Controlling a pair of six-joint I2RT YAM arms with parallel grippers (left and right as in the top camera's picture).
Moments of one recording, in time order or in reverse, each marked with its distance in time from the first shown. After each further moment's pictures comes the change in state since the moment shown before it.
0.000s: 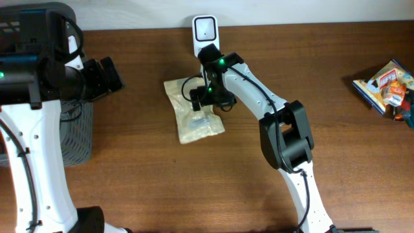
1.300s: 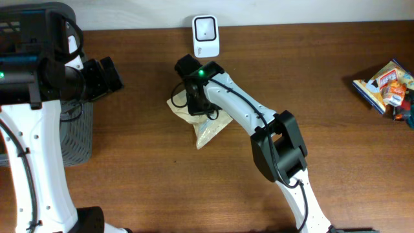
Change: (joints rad) left arm 0.000 0.000 0.000 0.000 0.000 0.000; right arm 0.127 -0.061 -0.014 -0.034 0.261 0.259
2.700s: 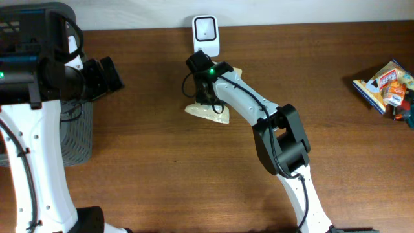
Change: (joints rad) left arm 0.000 0.000 0.000 0.000 0.000 0.000; right arm -0.068 0.040 -0.066 0.198 0.095 0.119
